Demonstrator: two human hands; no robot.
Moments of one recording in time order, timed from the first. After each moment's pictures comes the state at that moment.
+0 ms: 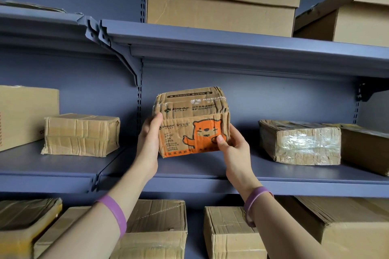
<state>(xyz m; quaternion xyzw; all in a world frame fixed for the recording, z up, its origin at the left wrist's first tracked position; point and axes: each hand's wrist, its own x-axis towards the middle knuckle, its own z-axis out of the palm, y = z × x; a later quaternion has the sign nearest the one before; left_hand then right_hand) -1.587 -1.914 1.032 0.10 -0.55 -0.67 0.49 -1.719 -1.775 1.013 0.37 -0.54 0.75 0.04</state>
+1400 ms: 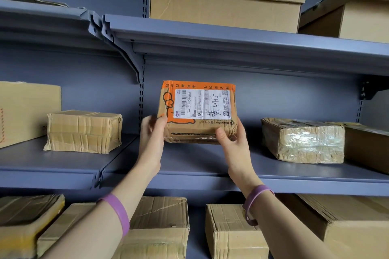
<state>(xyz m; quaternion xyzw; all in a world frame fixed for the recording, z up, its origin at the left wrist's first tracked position) -1.590 -1.910 1.030 0.12 -0.55 -0.63 0.53 -1.707 -1.776 1.014 0.39 -0.54 0.75 0.04</state>
